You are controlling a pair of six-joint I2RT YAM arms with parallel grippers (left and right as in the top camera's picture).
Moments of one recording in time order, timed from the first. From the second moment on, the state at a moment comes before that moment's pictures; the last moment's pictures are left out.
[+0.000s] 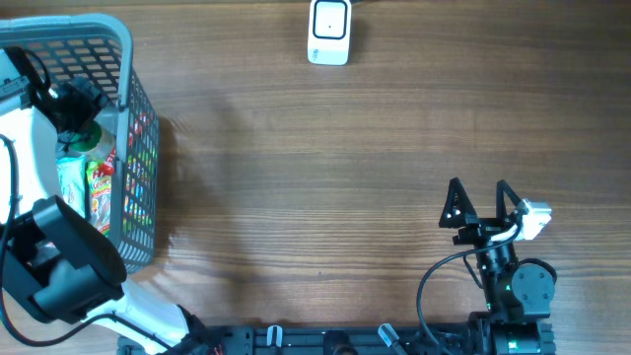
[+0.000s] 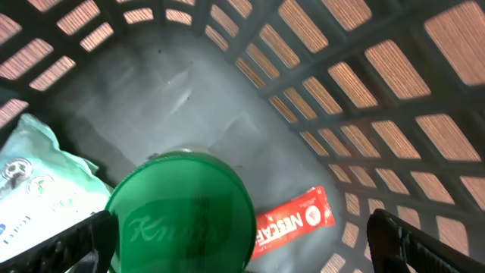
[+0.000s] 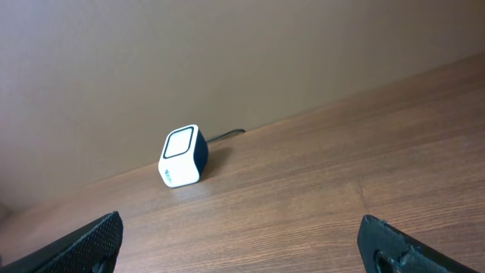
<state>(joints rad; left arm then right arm) 0.50 1.87 1.52 -0.74 0.06 -0.39 0.01 0.01 0.01 0.00 -0.08 0.39</state>
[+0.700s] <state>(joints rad) 0.50 1.89 1.50 -0.81 0.06 -0.39 0.01 0.01 0.01 0.00 -0.08 0.39</state>
